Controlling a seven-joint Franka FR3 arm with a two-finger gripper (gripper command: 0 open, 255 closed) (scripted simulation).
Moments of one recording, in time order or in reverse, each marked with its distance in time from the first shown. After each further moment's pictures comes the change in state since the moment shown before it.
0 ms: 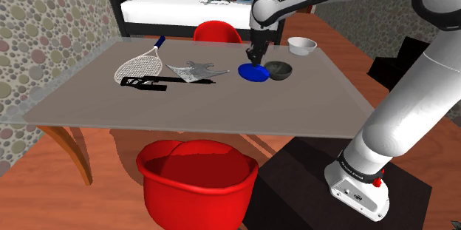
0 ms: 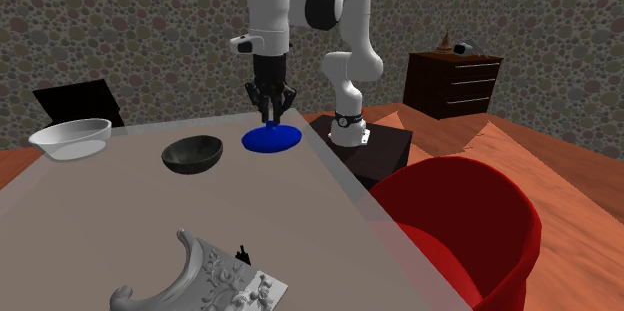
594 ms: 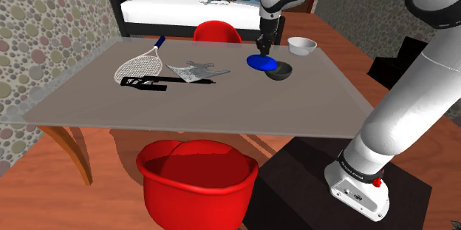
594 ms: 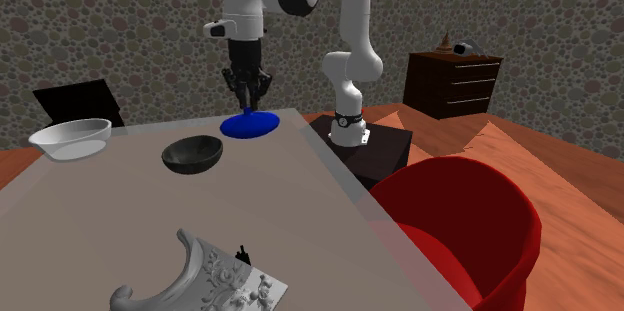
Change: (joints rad) arm -0.055 0.017 -0.060 0.096 0.000 -0.072 -0.119
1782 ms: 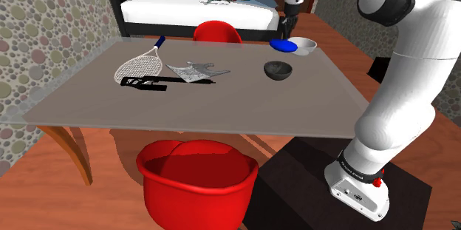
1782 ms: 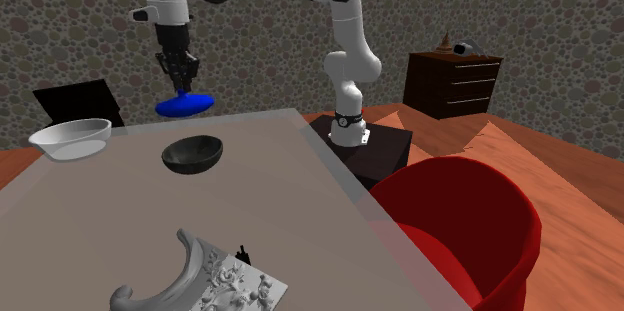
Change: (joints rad) arm -0.197 0.269 -0.158 0.411 0.058 -0.123 -0.373
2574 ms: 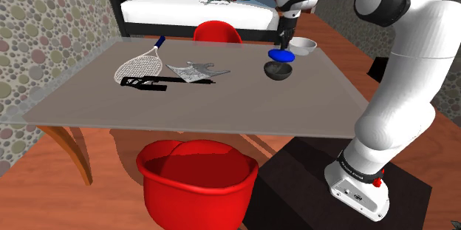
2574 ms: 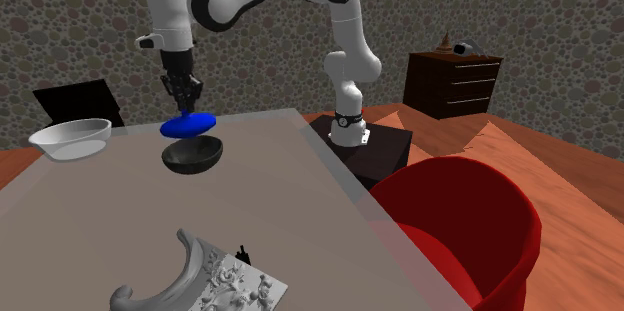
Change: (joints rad) arm -0.003 0.025 0.001 -0.123 0.005 0.148 -0.001
